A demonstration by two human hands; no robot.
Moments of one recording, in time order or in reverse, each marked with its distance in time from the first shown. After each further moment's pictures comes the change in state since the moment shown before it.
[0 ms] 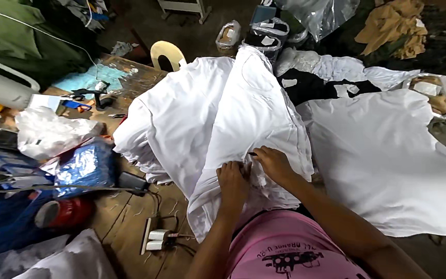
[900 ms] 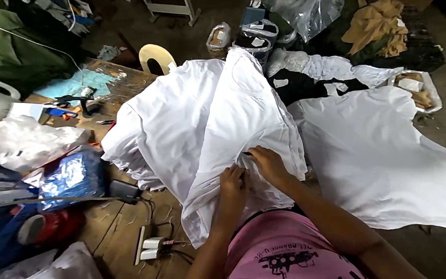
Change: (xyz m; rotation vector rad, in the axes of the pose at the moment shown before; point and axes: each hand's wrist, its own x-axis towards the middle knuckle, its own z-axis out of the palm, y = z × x) left_hand -0.008 0.013 -0.017 -0.301 -0.028 0.056; right_hand -0.003 -0.005 -0.009 0.095 0.016 0.092
